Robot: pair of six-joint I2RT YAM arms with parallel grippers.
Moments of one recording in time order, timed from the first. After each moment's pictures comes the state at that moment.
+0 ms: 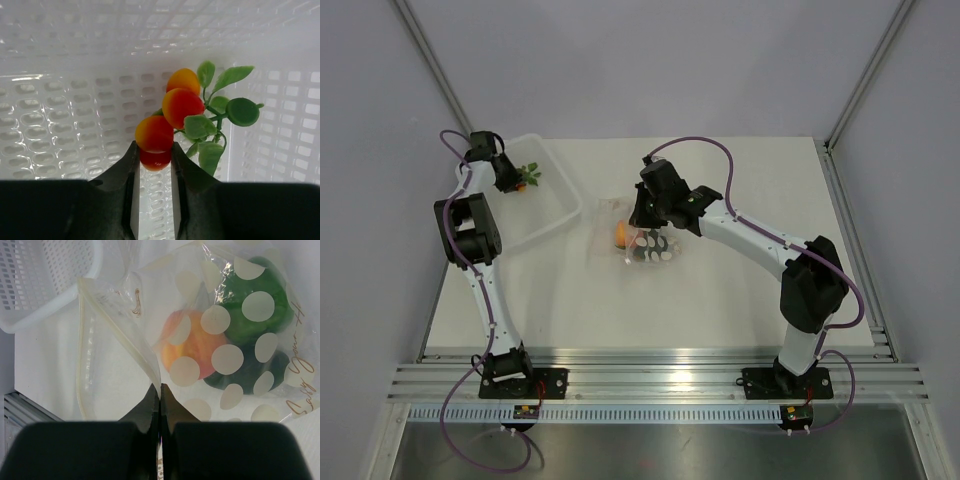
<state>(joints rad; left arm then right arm) 0.24 2.39 2.00 -0.52 0.14 -0.43 0.75 1.80 1.54 -0.45 0.01 0.67</state>
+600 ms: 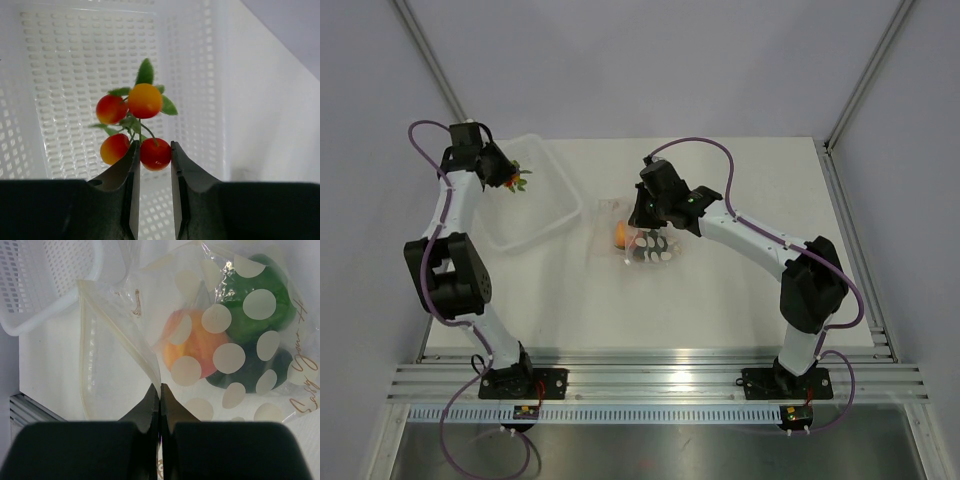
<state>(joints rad) 0.20 1.84 1.59 -0.50 0.15 -0.50 0.75 1.80 1.54 -0.45 0.01 0.69</state>
